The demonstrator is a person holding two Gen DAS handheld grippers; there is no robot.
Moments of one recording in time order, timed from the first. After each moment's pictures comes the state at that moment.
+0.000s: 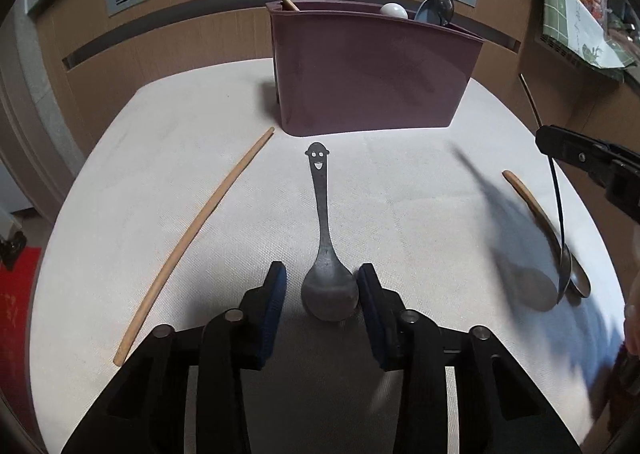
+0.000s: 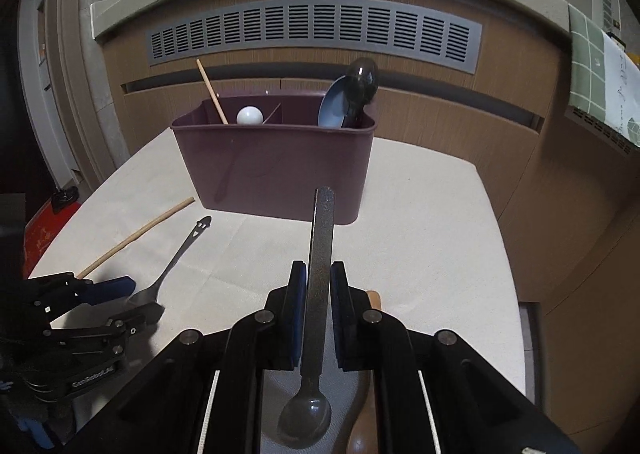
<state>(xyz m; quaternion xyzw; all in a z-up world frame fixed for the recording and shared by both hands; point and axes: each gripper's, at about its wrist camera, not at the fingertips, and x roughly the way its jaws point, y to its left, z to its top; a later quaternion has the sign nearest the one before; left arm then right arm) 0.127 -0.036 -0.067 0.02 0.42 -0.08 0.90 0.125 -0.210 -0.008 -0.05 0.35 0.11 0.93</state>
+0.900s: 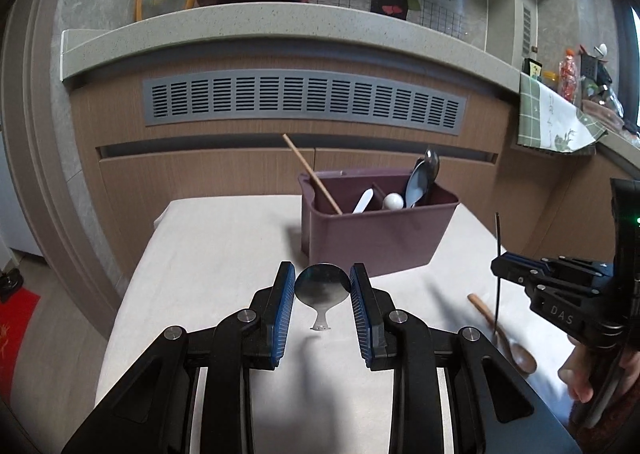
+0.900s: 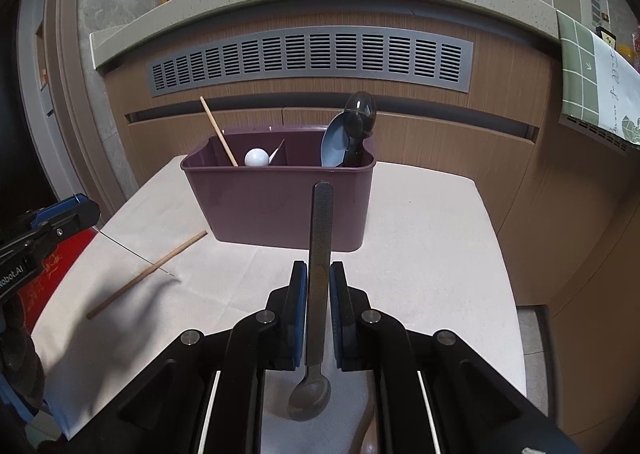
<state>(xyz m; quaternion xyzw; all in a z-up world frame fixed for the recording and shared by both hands) 0.111 0.009 0.043 -0.01 0.26 -0.10 0.96 0.124 -0.215 0.010 -0.01 0.33 0.11 0.94</state>
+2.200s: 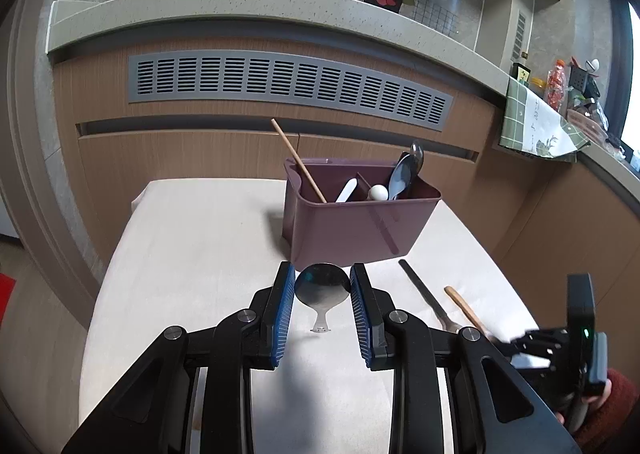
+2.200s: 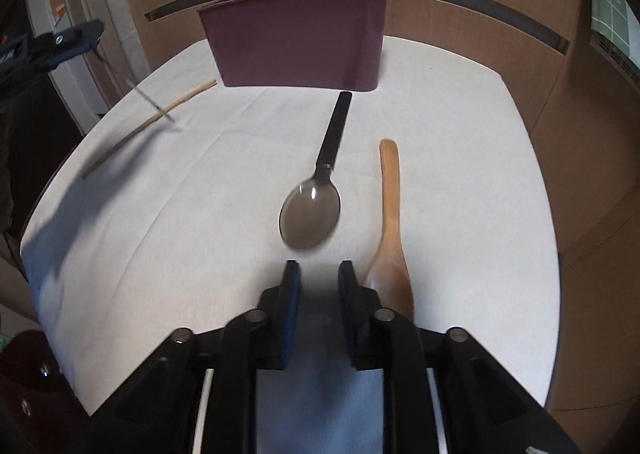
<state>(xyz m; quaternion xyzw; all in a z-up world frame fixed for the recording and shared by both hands) 0.114 0.017 0.041 -0.05 0.30 -0.14 0.94 0.083 -0.242 -0.067 -0.05 0.46 0.17 0.87</state>
